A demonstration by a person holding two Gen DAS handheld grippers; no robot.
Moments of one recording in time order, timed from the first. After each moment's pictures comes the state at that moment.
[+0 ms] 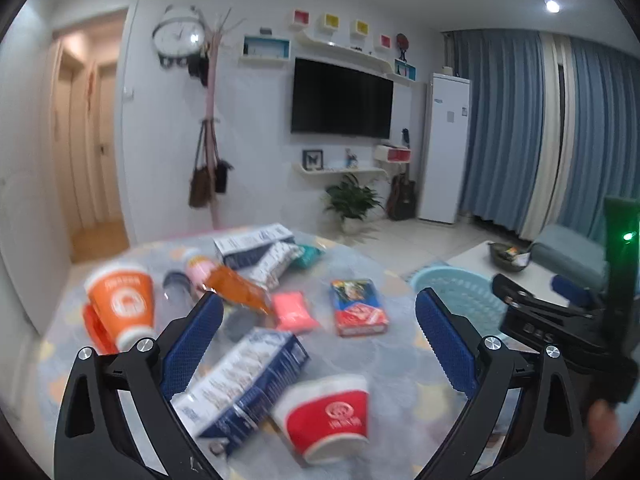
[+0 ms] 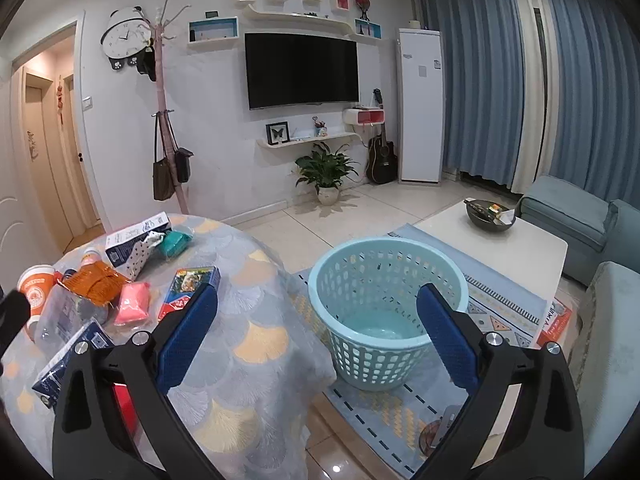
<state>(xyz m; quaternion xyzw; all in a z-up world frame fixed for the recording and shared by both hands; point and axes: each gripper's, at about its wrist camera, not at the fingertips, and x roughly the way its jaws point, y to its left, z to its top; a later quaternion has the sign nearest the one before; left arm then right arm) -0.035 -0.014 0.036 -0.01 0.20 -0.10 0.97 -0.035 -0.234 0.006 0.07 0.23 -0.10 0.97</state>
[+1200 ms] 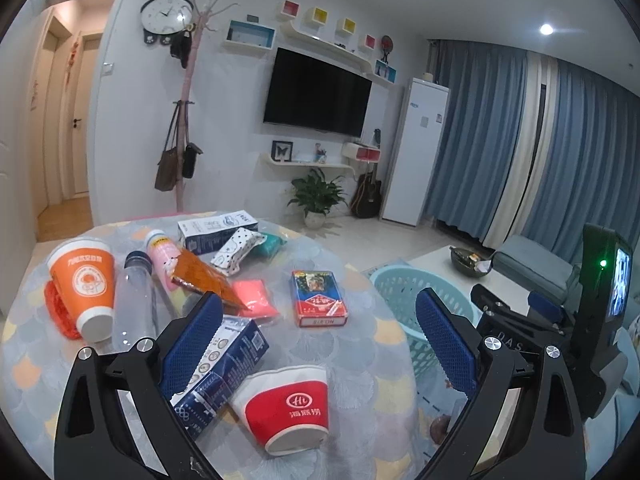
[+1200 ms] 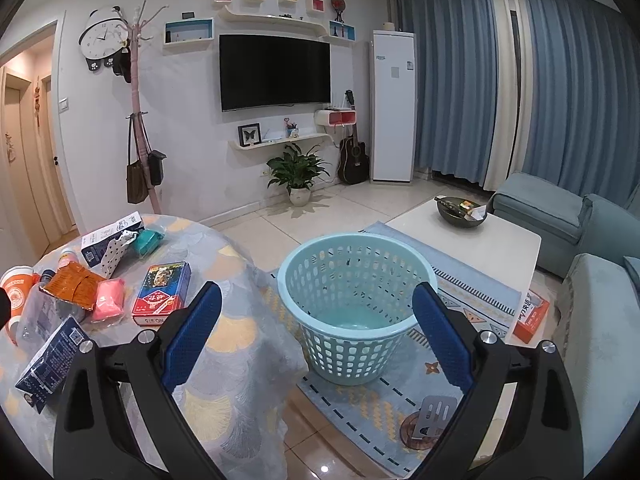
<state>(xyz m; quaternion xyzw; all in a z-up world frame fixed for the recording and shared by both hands) -0.032 -0.008 0.032 -0.06 0.21 -0.16 0.96 -0.049 -0.238 0.001 0.07 0.23 -0.16 0.96</state>
